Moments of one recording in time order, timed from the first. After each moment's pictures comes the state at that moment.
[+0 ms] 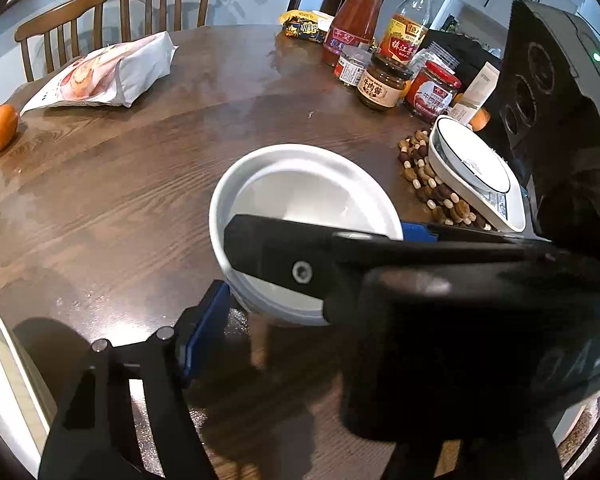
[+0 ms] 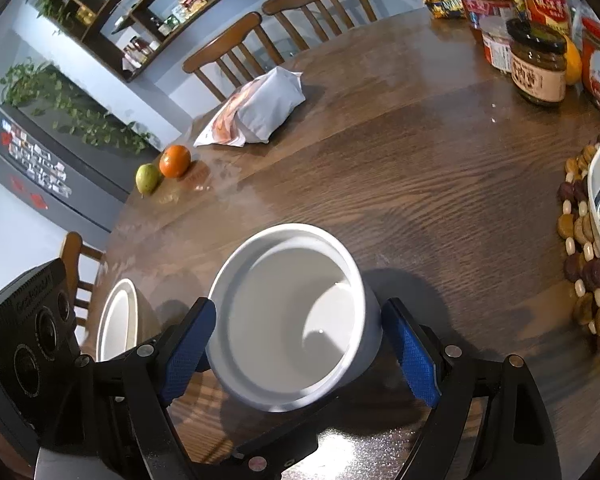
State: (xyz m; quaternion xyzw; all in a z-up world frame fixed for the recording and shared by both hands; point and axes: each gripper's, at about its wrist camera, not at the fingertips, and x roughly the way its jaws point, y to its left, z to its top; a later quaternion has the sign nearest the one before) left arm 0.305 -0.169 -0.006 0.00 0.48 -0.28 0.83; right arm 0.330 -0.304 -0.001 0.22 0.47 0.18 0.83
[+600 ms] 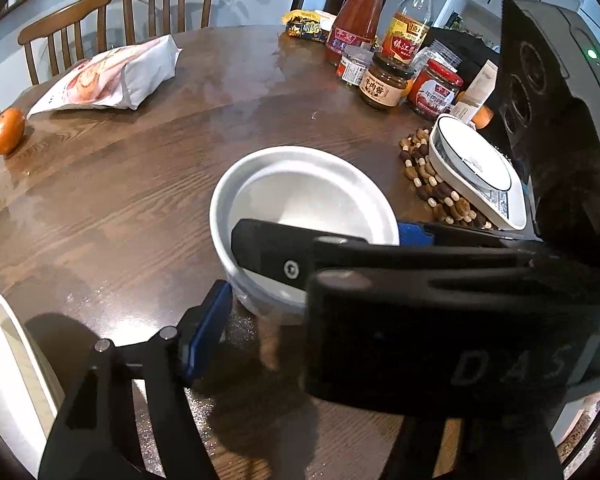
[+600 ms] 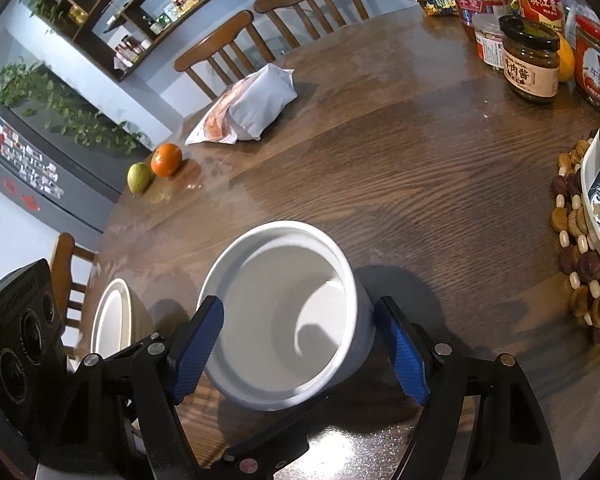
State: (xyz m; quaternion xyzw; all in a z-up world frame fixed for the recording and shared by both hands) left arm 0.300 -0.168 -0.001 0.01 0.48 -0.27 0.83; right arm 0.330 -0.302 0.000 0.21 0.47 0.17 0.84
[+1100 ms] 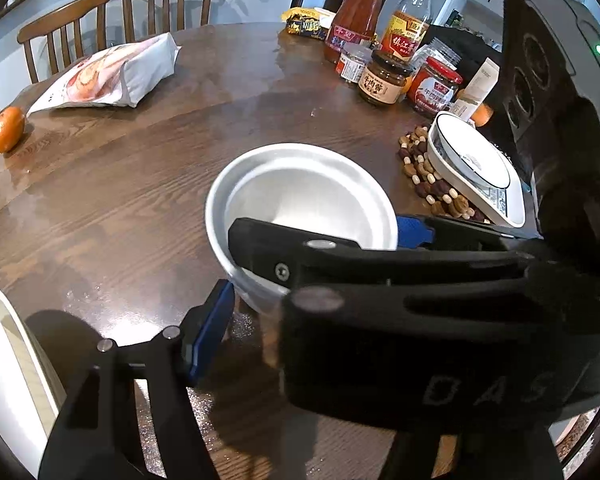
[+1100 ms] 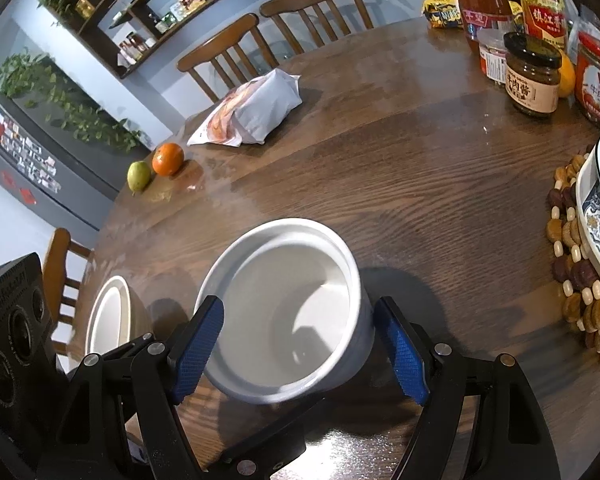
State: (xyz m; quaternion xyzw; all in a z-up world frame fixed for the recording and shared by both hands) left arm 0.300 -0.168 -0.002 0.02 0.49 -0.27 0.83; right arm 0.327 -0.293 0.002 0.19 0.47 0.16 0.85
